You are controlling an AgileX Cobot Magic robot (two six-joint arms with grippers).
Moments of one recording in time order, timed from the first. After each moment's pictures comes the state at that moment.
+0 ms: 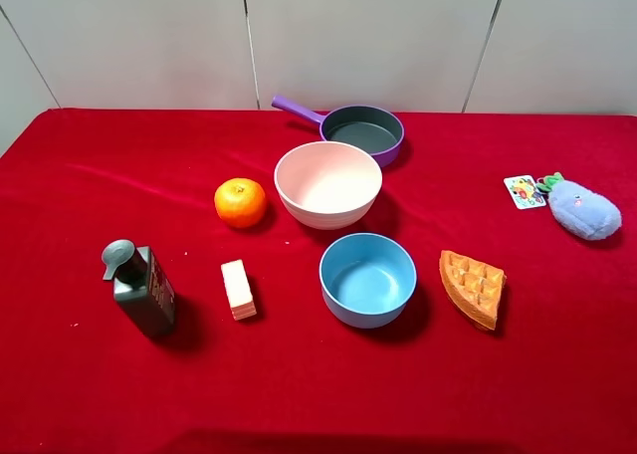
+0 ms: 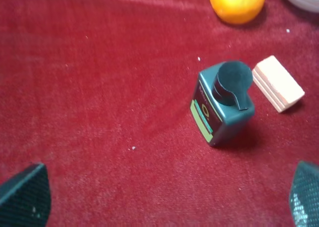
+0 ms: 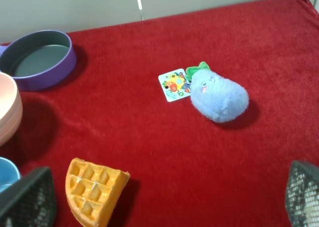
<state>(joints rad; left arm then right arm) 0.00 0.40 -0.62 -0.13 1.05 0.20 -0.02 -0.01 -0.50 0.01 1.02 0.09</state>
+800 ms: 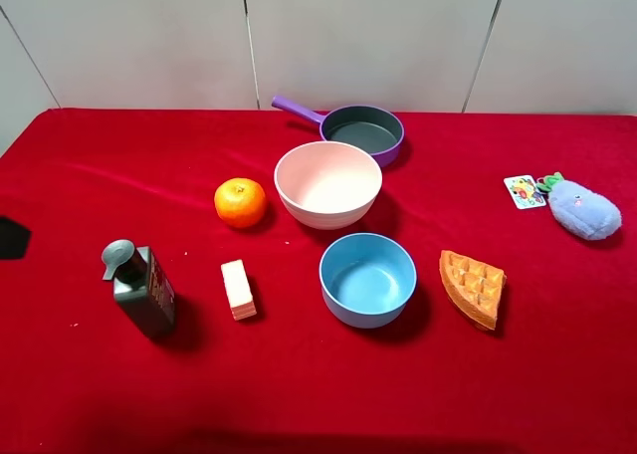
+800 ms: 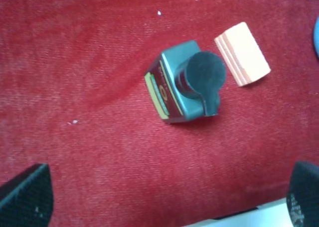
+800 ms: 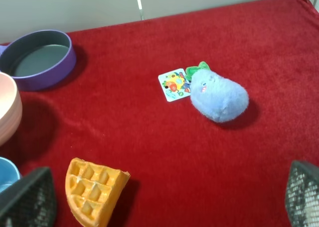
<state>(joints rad) 0.00 0.75 -0.65 -0.27 1.00 0.20 -0.02 -0.01 -0.50 0.01 1.02 0.09</state>
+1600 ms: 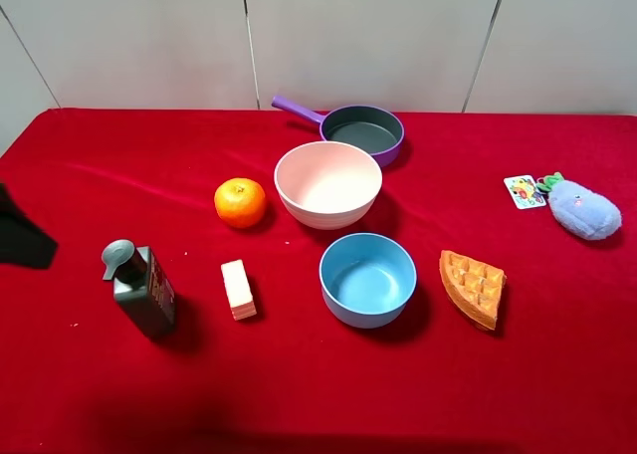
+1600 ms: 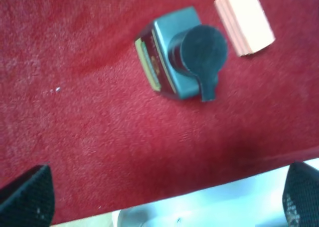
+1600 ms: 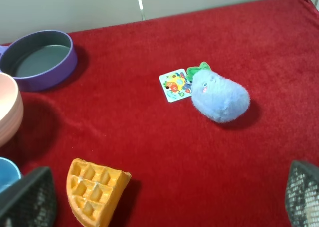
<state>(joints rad) -0.14 0.92 -0.70 -0.18 1.02 0.03 -0.02 -0.01 -0.50 0.01 1.02 0.09</state>
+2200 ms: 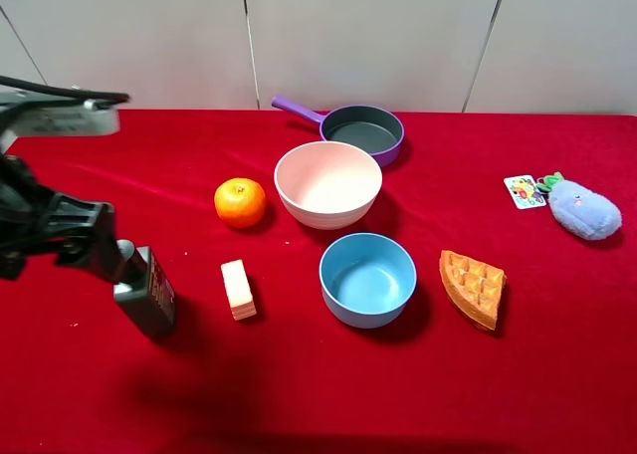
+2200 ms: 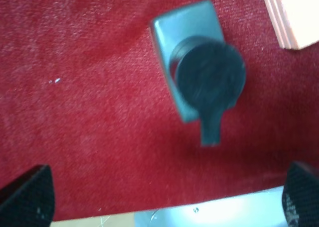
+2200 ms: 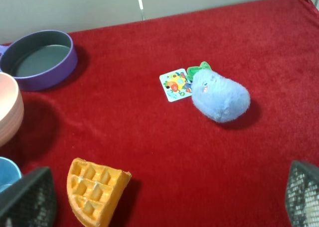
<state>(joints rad) -0.48 1.19 -0.72 0.03 0.89 -0.38 -0.02 -0.01 -0.50 0.01 1.02 0.09</state>
